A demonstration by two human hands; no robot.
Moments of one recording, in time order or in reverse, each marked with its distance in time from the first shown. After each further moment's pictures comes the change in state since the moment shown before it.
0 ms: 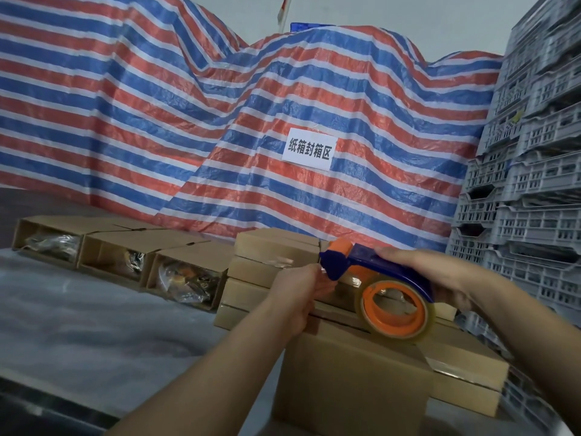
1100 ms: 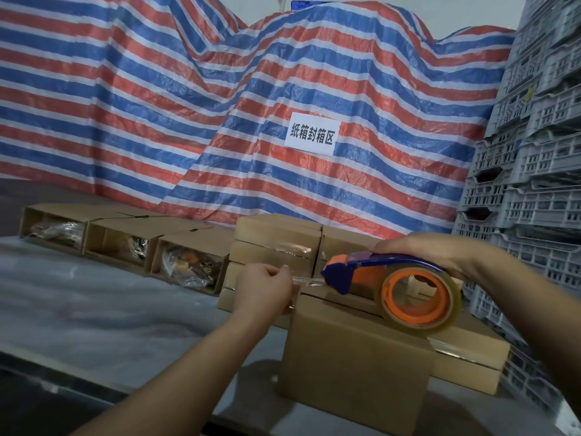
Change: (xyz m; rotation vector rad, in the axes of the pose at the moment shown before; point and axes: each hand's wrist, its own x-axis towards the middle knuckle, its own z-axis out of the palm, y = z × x) left_hand -0.008 -0.025 -0.045 0.356 0.340 0.221; right_hand 0.010 -0.008 -0.003 -0.268 -0.214 -0.116
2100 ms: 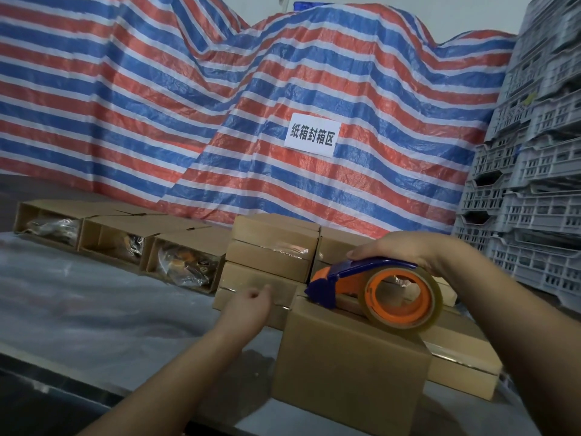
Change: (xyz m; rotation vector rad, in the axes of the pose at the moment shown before) left_hand 0.006 -0.036 -0.012 0.202 -0.162 -0.108; right_hand 0.020 -0.018 0.011 -0.159 0.000 0.097
